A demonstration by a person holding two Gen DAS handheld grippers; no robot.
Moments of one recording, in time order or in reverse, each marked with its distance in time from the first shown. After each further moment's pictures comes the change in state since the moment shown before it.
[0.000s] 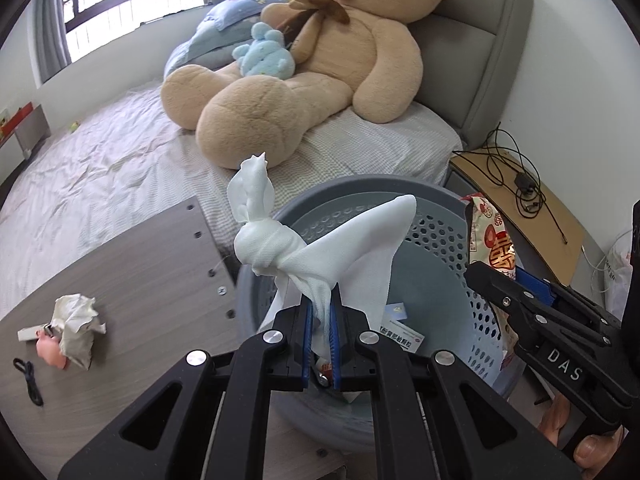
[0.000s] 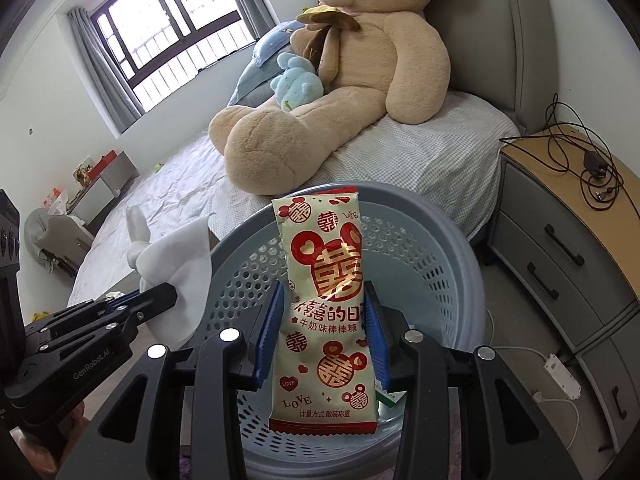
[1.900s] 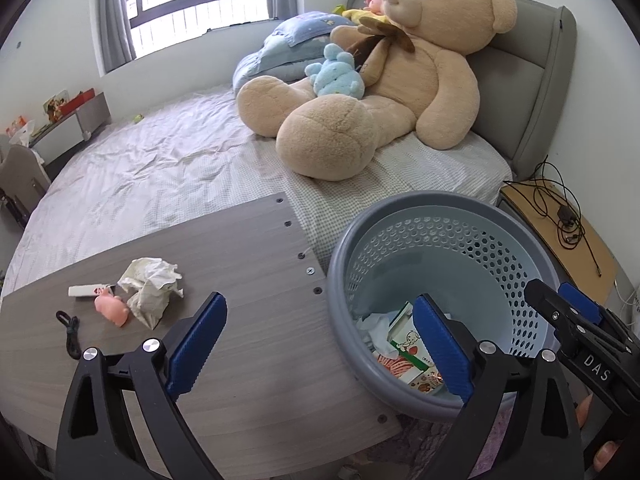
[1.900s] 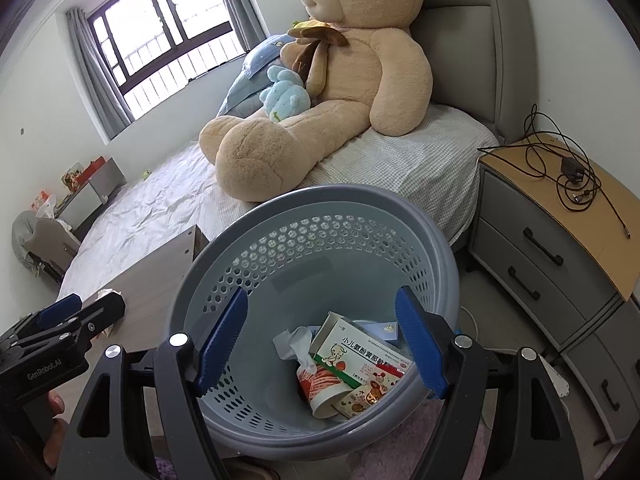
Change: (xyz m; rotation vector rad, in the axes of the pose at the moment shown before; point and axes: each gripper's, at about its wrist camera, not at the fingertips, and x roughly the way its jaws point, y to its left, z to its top) left arm -0.046 0.040 -0.031 -0.128 -0.083 0.197; right arm -0.021 0.010 -0.020 -0.015 -0.060 -0.072
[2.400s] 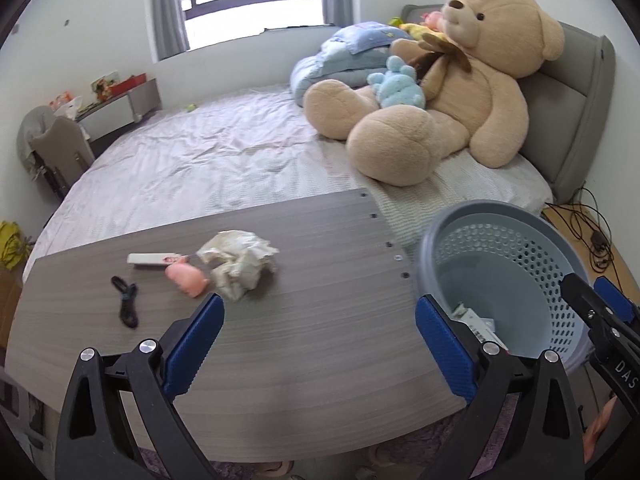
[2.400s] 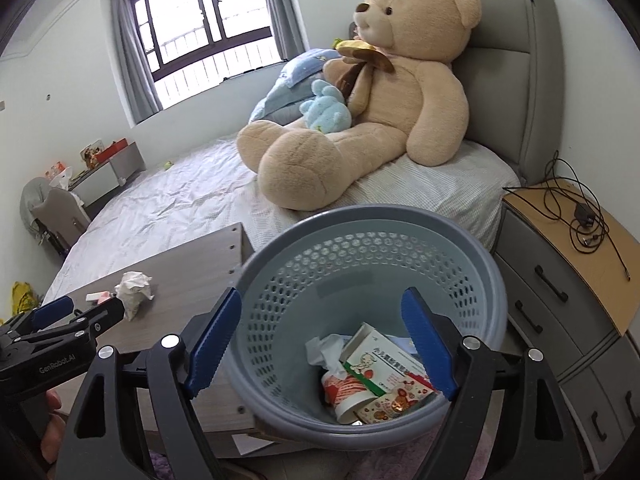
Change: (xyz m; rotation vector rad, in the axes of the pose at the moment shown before) left arm -0.030 0.065 -0.025 -0.109 -0.036 0.142; right arm -0.019 0.065 -0.010 -0.134 -0.070 0.025
